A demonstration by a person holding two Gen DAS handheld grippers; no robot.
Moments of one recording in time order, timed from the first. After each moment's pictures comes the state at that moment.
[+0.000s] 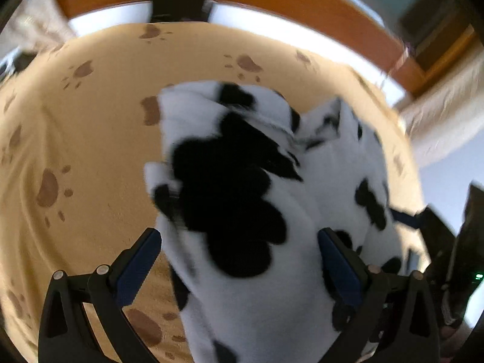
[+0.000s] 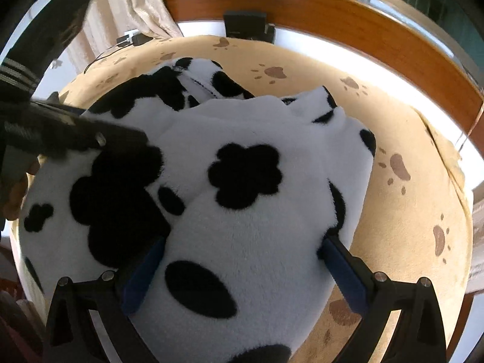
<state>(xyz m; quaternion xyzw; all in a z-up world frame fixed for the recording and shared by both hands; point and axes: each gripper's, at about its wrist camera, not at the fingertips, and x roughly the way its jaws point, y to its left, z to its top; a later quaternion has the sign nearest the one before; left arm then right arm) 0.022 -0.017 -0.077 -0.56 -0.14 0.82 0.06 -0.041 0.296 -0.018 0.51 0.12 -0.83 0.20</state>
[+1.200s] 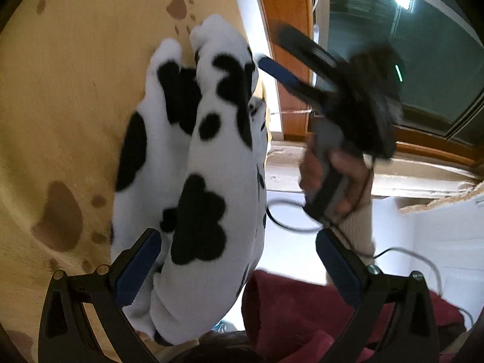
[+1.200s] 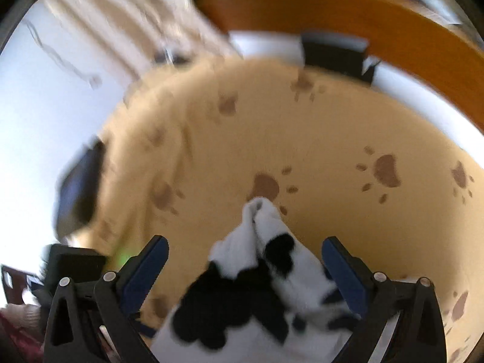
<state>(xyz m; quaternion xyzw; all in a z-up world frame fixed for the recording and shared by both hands) 0.085 -0.089 -0.144 -0.51 -0.53 0.60 0.31 -0.198 0.143 0.021 0.60 0.08 -0.72 0.34</state>
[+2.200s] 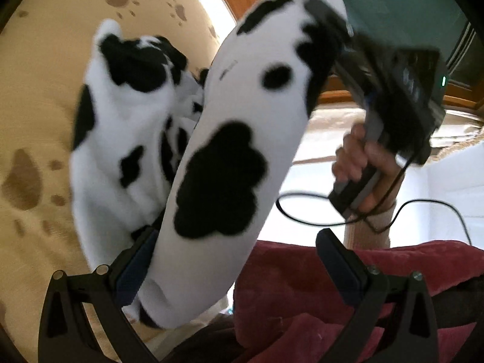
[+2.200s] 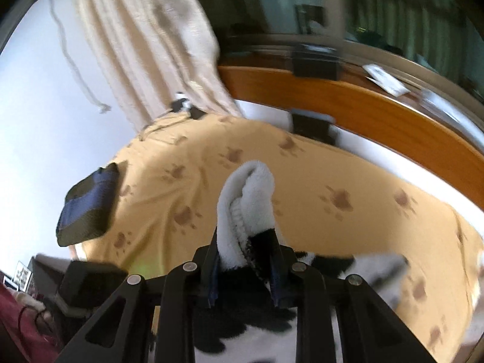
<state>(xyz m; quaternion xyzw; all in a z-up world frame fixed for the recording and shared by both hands) 0.091 -0.050 -0.105 -0.51 -0.45 0.65 0.33 -0.131 0.175 0.123 0.44 0.07 -0.83 0.34</state>
